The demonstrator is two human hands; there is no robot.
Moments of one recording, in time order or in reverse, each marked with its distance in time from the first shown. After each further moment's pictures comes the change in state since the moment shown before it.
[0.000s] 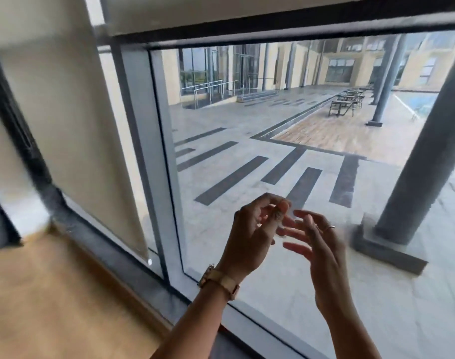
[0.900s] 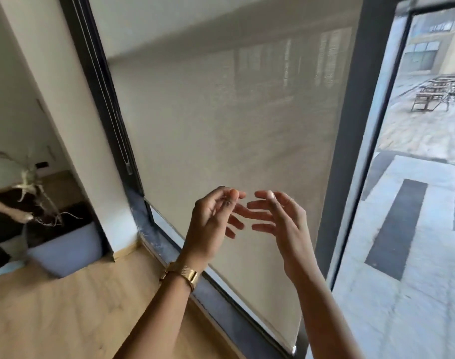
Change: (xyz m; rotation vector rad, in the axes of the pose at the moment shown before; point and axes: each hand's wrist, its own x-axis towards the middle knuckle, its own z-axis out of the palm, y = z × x) left_hand 0.149 -0.254 -0.616 0.071 0.317 -0.184; right_hand 0.165 0.123 0.669 0.211 -0.332 0.109
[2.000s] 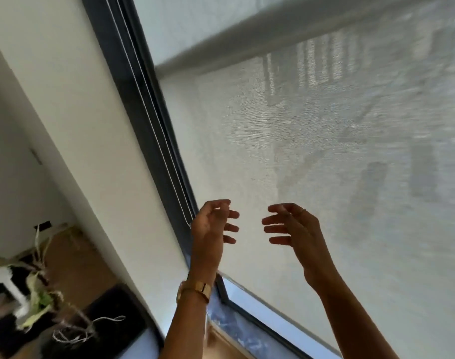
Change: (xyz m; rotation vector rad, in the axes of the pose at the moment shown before) left_hand 0.524 -0.336 -0.543 -0.130 0.087 -0.030; right_hand 0.461 0.291 0.576 -0.006 0.121 0.065
